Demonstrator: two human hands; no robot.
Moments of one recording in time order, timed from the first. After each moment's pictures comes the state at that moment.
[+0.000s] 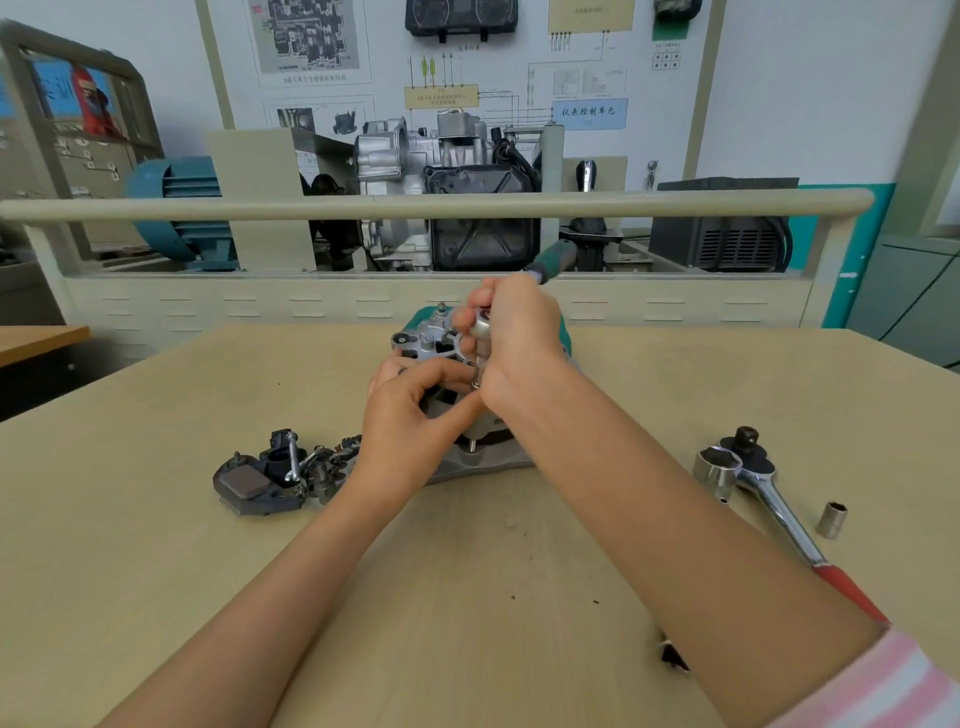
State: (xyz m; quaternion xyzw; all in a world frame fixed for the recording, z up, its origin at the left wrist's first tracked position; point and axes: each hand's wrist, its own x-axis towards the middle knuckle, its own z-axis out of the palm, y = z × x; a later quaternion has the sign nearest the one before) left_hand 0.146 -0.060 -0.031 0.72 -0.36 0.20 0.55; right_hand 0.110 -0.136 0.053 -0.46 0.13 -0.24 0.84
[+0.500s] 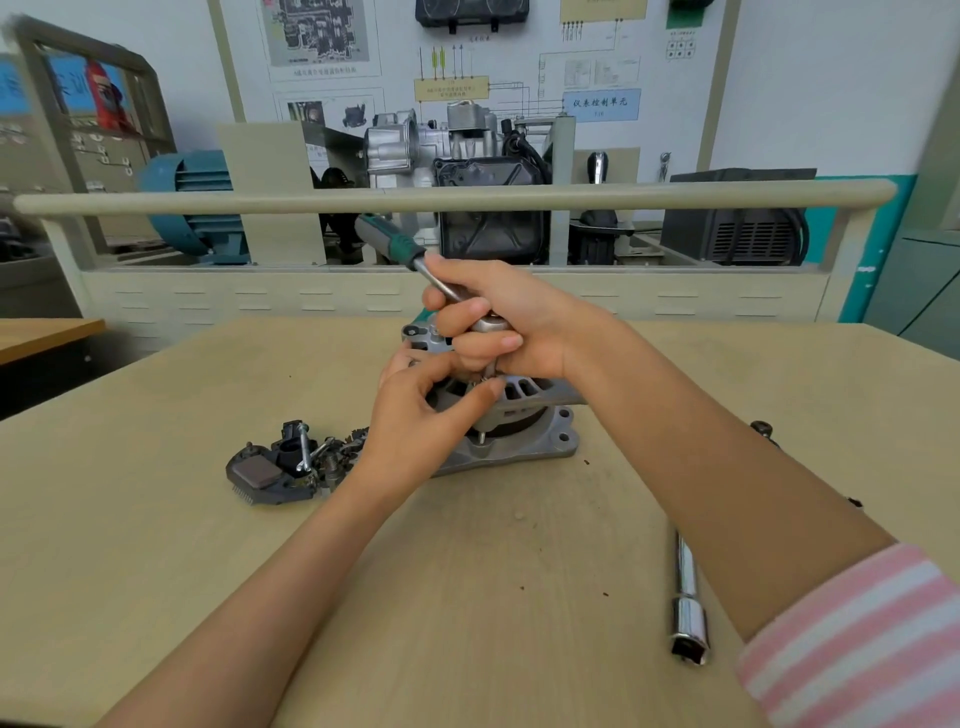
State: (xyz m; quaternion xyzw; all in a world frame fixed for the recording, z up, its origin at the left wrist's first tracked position) left_hand 0.149 -0.058 -0.033 0.72 -0.36 0.19 0.56; right_hand 0.119 -0.164 0.061 -0.67 -0.07 0.11 0.73
